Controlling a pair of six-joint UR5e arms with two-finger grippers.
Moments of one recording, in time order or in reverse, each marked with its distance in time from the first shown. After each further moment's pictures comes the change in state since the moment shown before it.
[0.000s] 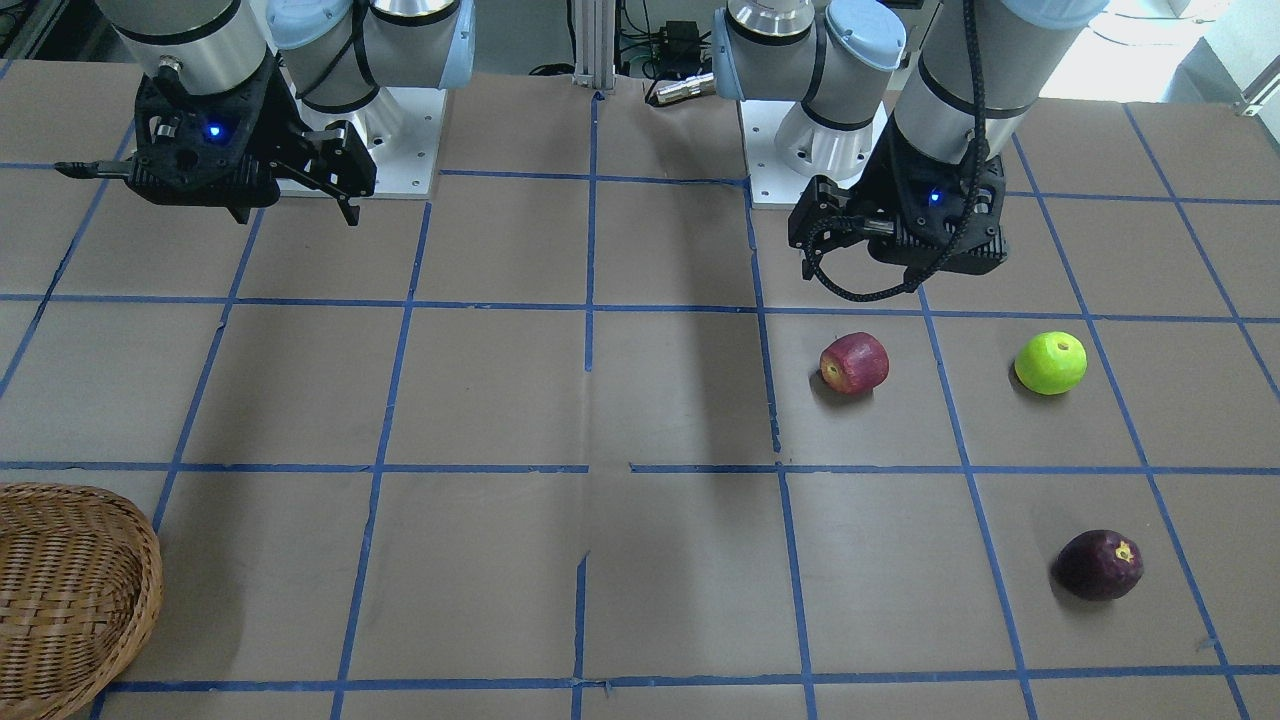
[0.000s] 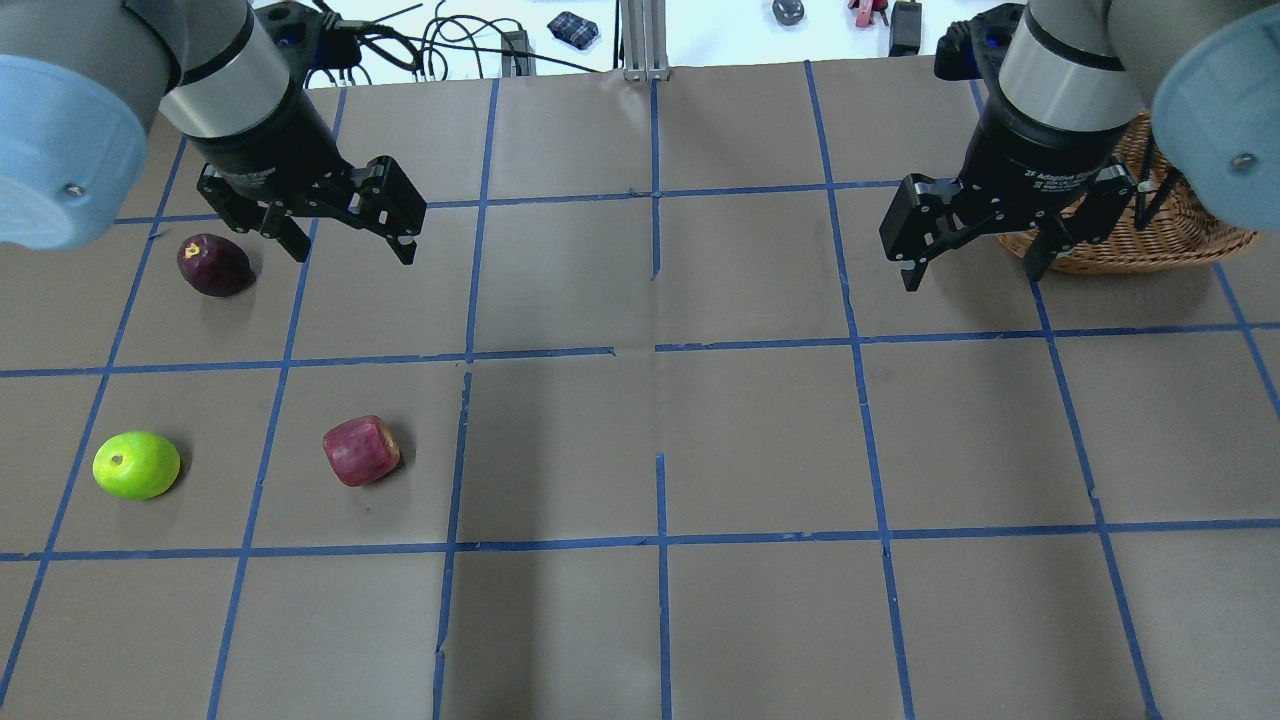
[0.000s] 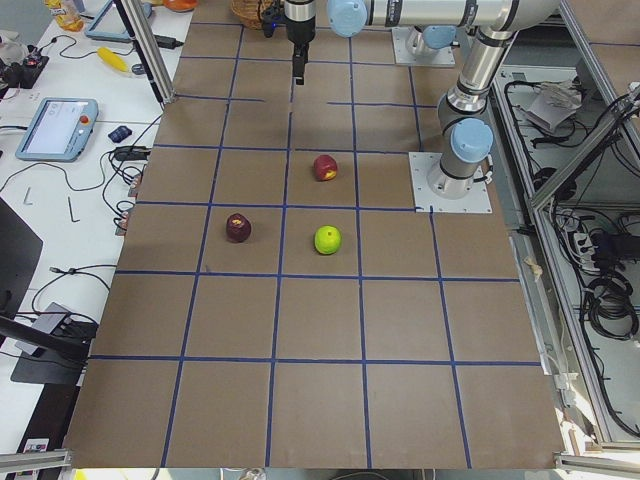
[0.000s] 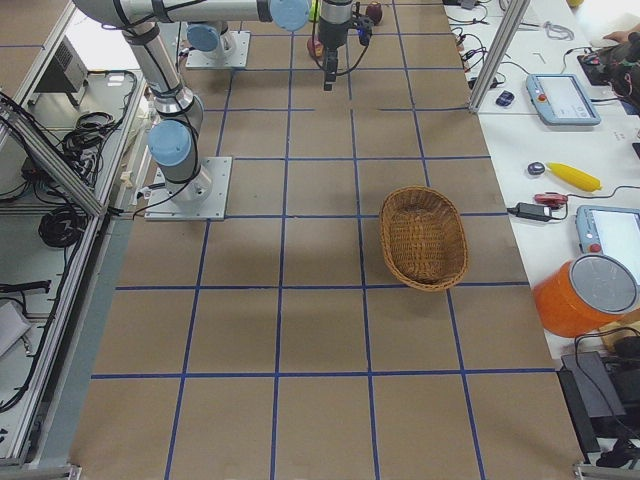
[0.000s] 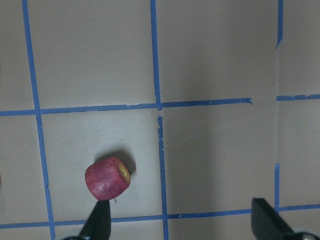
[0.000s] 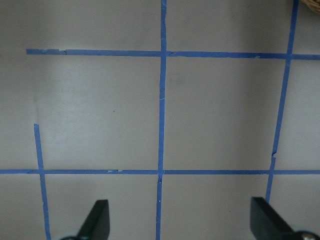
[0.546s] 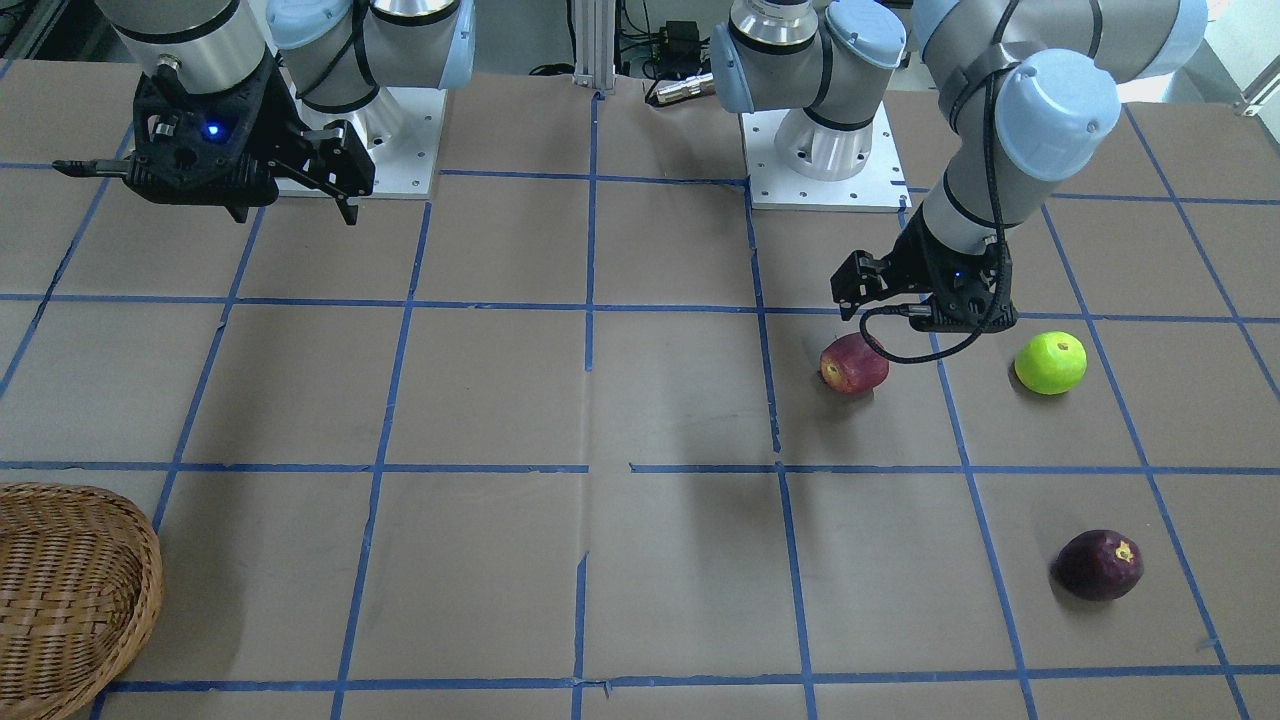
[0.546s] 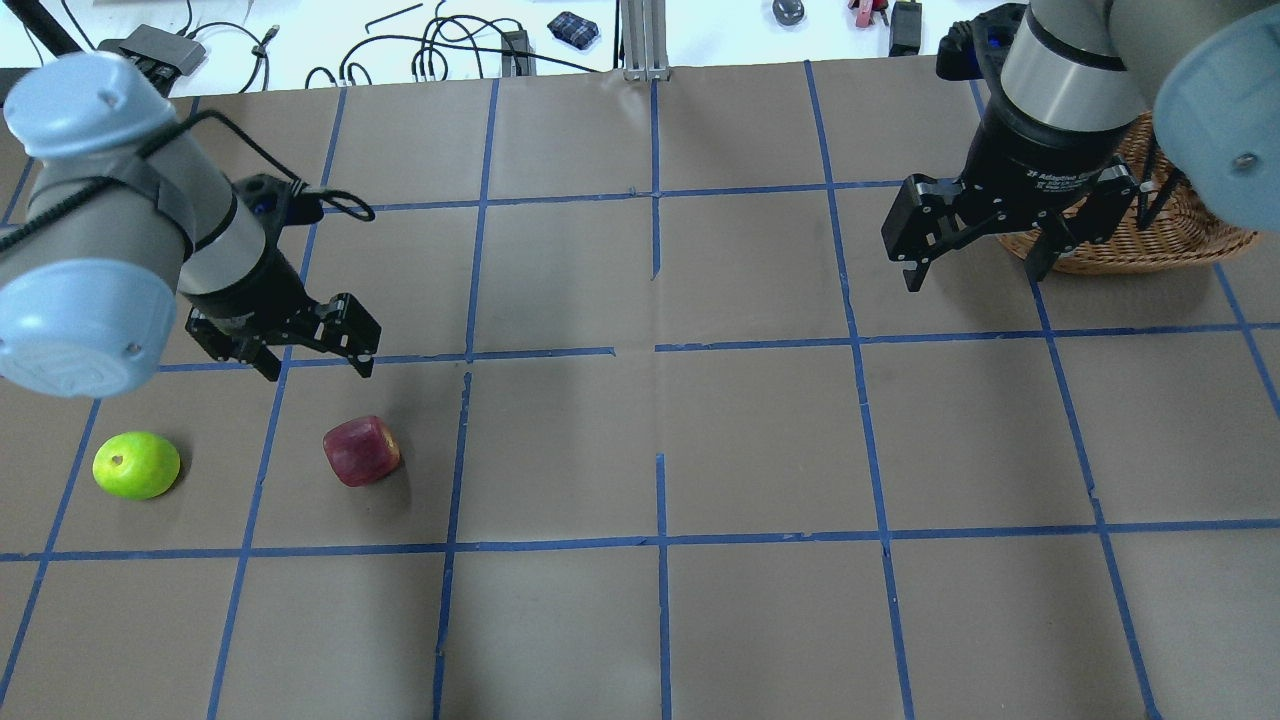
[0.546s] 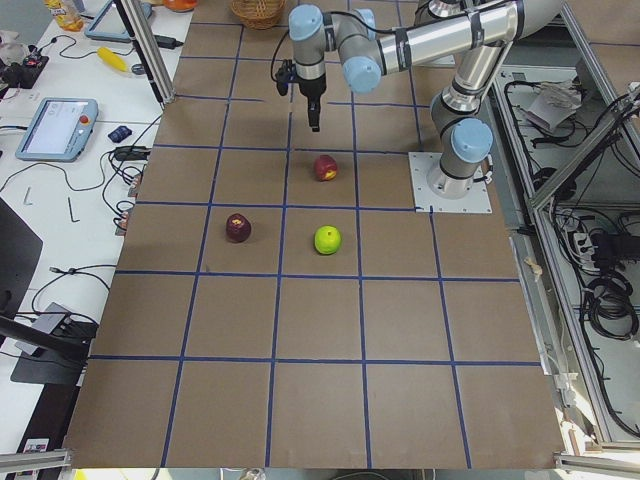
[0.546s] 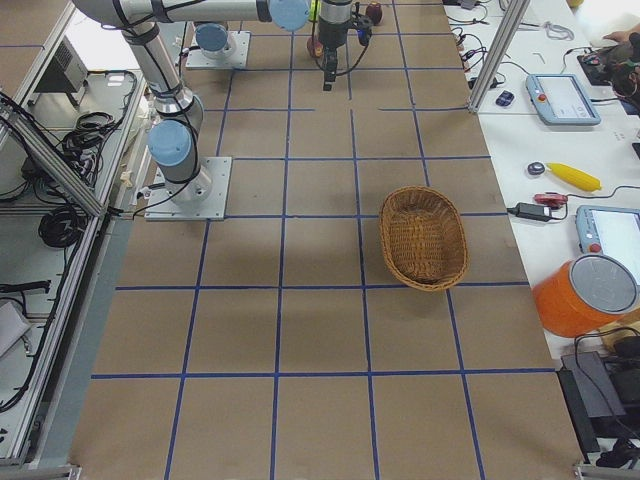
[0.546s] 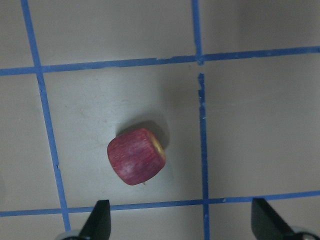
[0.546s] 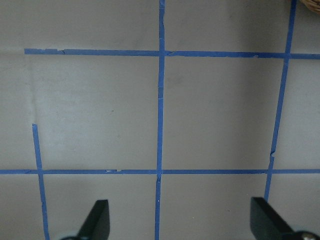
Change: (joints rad) left arm 0.193 0.024 -0.373 0.275 0.032 0.013; right arm -0.001 -0.001 0.000 0.001 -0.004 0.001
